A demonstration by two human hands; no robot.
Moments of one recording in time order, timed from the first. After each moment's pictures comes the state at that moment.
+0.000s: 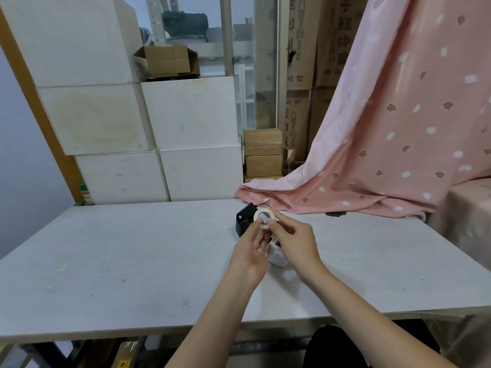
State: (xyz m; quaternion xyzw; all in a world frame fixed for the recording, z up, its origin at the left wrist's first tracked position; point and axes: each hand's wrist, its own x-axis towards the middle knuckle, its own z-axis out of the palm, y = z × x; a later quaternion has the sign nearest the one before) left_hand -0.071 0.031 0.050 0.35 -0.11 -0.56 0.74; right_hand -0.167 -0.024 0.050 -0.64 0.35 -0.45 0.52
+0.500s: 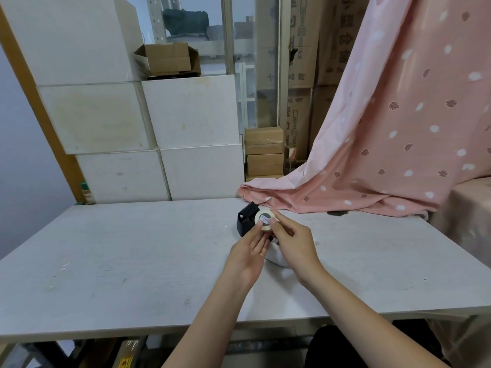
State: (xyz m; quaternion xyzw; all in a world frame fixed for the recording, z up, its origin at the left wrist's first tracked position) left_hand -0.060 0.035 0.041 0.34 -0.11 -0.56 0.74; right_hand -0.163 -0.021 0.045 -0.63 0.33 -0.45 0.53
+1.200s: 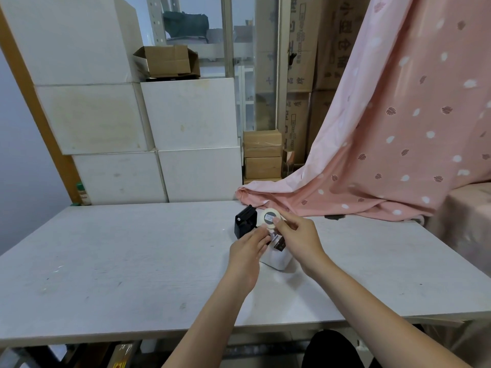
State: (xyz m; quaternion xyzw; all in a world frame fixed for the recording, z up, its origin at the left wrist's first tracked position) left_hand -0.064 0.028 0.036 0.43 -0.19 -0.47 0.74; right_hand -0.170 -0.049 0.051 -0.68 0.35 -0.43 0.49
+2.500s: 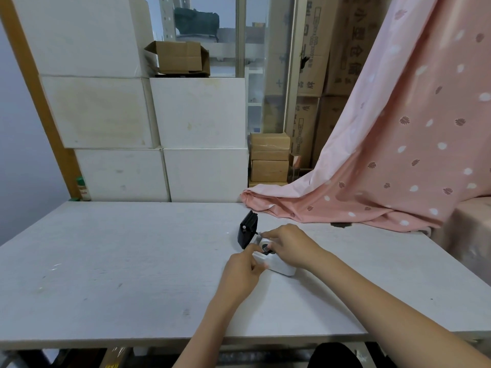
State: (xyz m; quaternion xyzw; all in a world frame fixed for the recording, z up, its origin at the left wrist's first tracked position) left_hand -0.012 0.025 -0.025 0.70 -0.57 -0.10 0.42; right_hand -0.142 -0.078 0.052 -0.91 0.36 -0.11 0.16
